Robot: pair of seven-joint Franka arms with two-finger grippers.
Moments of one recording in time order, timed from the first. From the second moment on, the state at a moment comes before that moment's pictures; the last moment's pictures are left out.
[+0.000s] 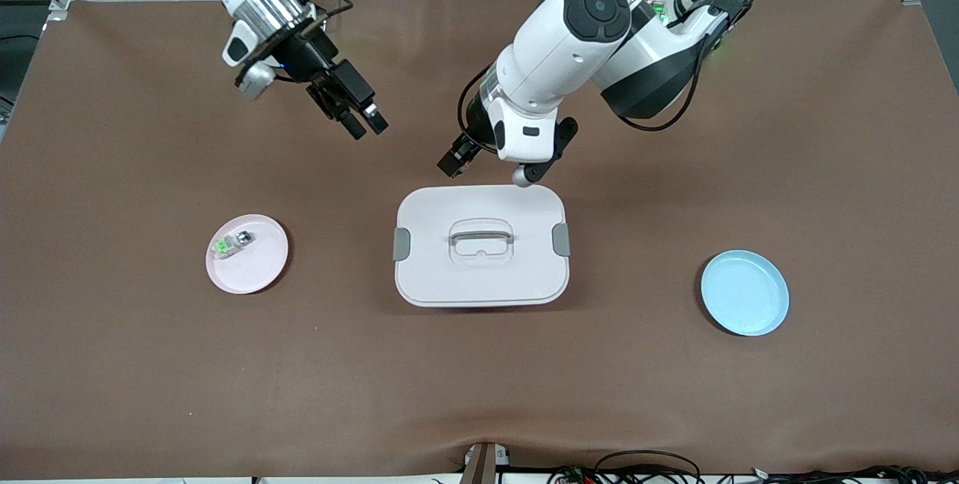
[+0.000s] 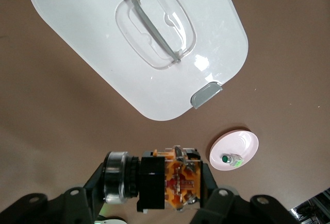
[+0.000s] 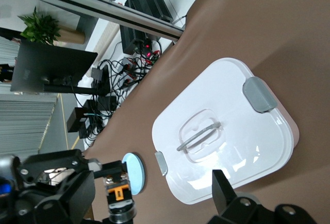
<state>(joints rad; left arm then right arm) -0.30 0.47 -0.58 -1.34 -0.10 2.04 -1.67 0.59 -0.25 0.08 -2.38 0.61 2.96 0.73</state>
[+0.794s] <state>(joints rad) -0.30 0.50 -0.57 -1.34 -0.10 2.09 -1.67 0.69 -0.04 0.08 -2.23 0.61 3.10 0.73</state>
